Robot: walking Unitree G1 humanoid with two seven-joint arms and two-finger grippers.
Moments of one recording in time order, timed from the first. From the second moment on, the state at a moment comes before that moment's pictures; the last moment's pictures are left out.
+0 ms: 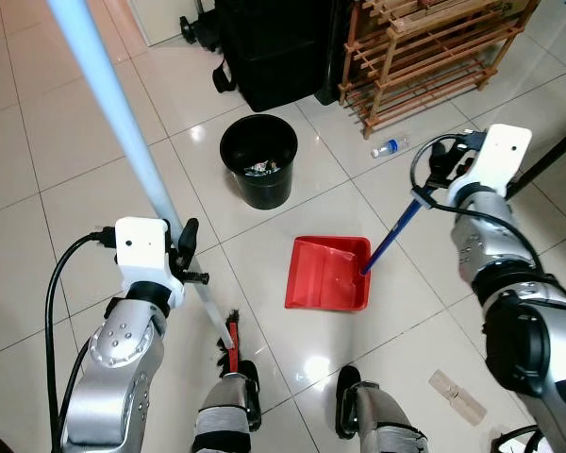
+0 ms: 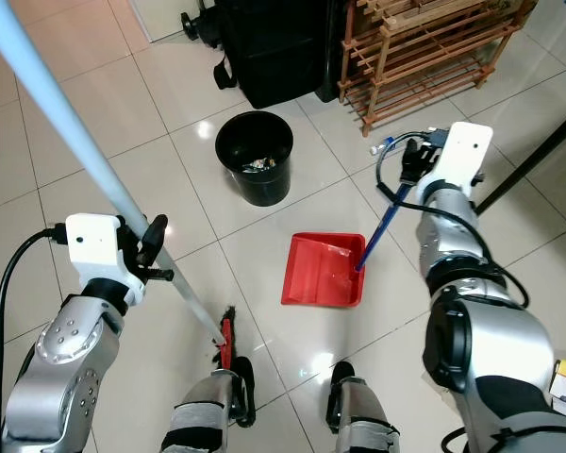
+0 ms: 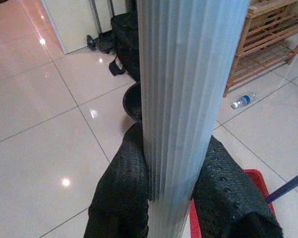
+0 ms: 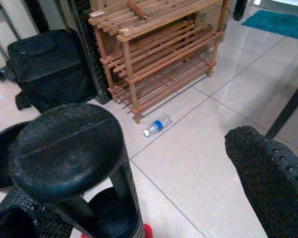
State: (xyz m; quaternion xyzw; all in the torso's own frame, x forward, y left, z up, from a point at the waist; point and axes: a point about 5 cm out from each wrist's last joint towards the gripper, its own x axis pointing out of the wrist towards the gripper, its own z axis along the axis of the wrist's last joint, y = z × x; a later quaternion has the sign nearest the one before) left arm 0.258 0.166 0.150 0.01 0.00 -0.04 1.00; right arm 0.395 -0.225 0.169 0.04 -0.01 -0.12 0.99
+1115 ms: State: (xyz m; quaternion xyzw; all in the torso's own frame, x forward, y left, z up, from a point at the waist) left arm 0.260 0.163 0.150 0.01 0.00 -0.04 1.00; right arm 0.388 -0.205 0.143 0.06 0.01 -0.10 0.99
